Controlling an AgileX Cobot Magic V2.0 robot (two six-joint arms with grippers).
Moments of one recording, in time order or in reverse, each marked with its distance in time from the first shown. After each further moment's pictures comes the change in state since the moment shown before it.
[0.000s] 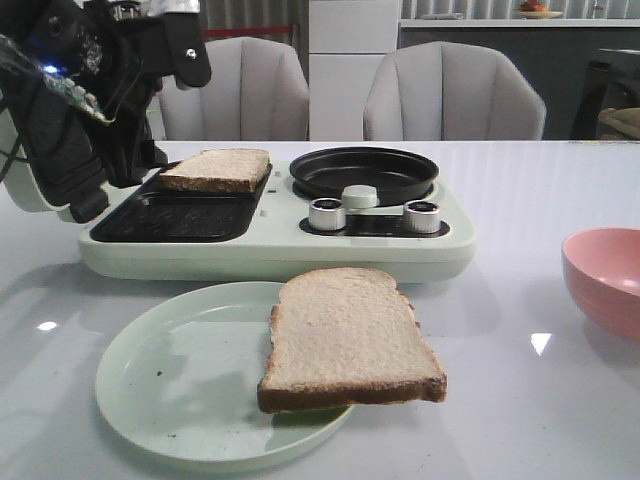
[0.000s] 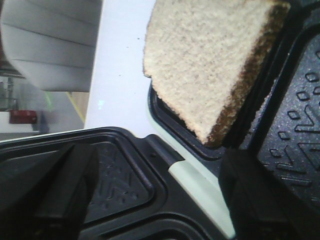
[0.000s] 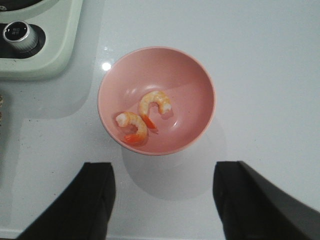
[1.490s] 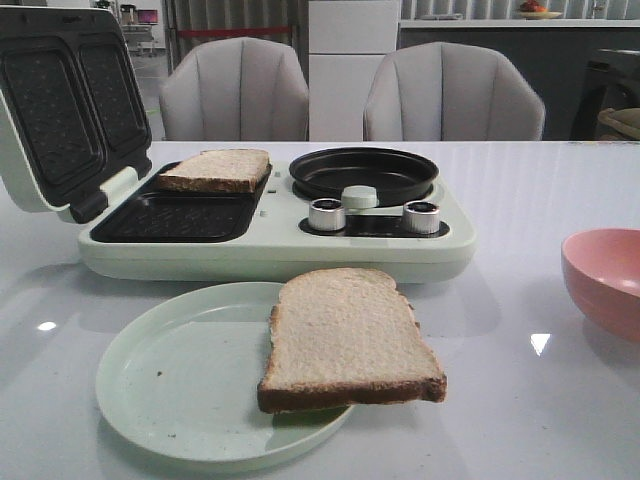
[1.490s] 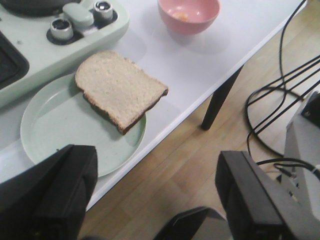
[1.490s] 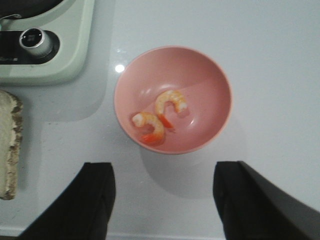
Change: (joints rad) left arm -0.679 -1.167 0.422 -1.629 0.398 0.332; right arm 0.001 0.021 0.006 0.108 0.001 0.000
